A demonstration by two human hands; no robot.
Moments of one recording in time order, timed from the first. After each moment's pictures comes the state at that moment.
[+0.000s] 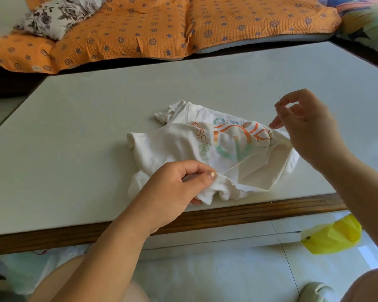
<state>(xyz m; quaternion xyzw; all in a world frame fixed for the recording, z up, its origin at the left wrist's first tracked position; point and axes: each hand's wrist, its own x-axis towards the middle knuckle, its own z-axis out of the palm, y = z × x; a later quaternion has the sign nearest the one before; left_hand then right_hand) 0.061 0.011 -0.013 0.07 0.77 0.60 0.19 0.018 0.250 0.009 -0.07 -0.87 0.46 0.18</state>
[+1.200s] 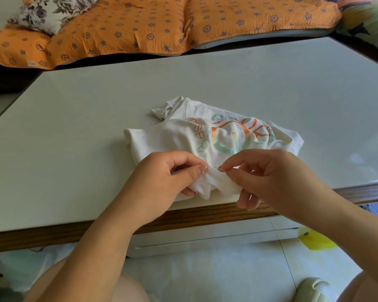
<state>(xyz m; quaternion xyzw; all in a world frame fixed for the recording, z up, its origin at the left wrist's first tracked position) 0.059 0.001 -0.005 0.10 0.79 0.59 0.14 0.086 0.205 0.013 0.03 -0.86 0.50 -0.10</state>
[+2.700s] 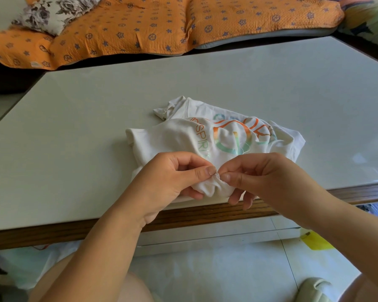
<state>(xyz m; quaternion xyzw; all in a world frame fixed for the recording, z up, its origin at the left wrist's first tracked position) 0.059 0.011 0.000 0.03 0.70 0.67 0.22 0.082 0.201 0.004 0.04 -0.78 0.61 -0.14</state>
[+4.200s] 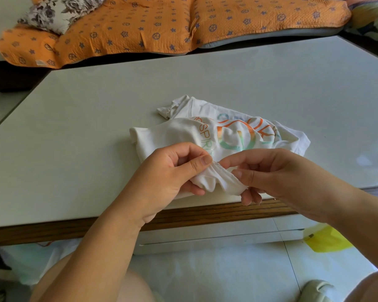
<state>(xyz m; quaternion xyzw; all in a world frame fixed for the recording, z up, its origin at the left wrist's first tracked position) 0.060 0.008 0.004 0.06 0.70 0.69 0.17 0.074 0.214 0.007 0.10 -0.73 0.65 -0.21</state>
